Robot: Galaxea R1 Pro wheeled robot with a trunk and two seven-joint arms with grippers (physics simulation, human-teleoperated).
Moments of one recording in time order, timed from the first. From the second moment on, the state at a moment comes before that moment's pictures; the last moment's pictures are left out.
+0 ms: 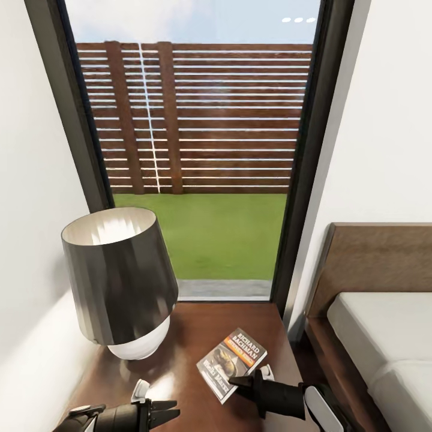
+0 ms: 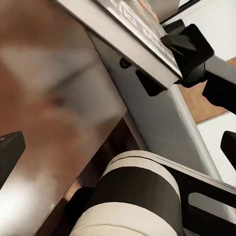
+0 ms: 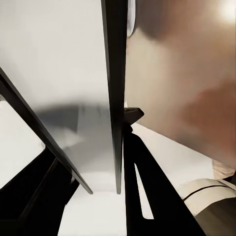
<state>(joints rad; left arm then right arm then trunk) -0.43 0.15 0.00 -0.36 0.16 0.19 -1.44 -0.36 -0.07 0.16 -0.70 -0.86 0.99 0.74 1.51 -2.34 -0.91</state>
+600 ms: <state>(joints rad) -0.43 0.14 0.00 -0.36 0.16 0.19 -1.44 -0.36 -0.07 0.16 -0.70 -0.85 0.99 0.74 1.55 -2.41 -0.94</state>
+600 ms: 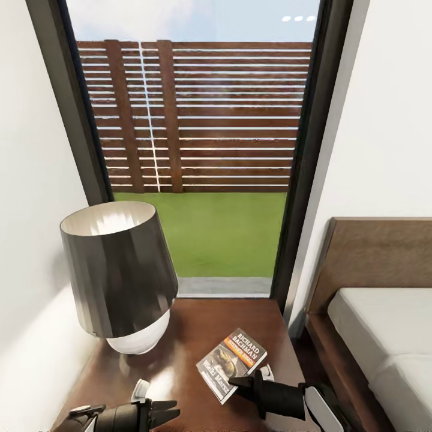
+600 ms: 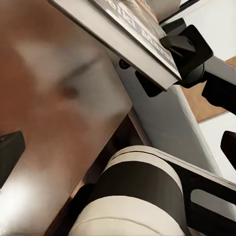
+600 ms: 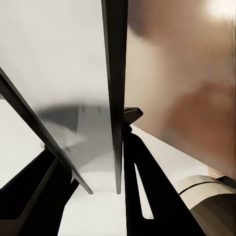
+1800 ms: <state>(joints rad) -0.43 0.15 0.00 -0.36 0.16 0.19 -1.44 -0.36 -0.07 0.16 -0.70 -0.85 0.99 0.74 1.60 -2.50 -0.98</state>
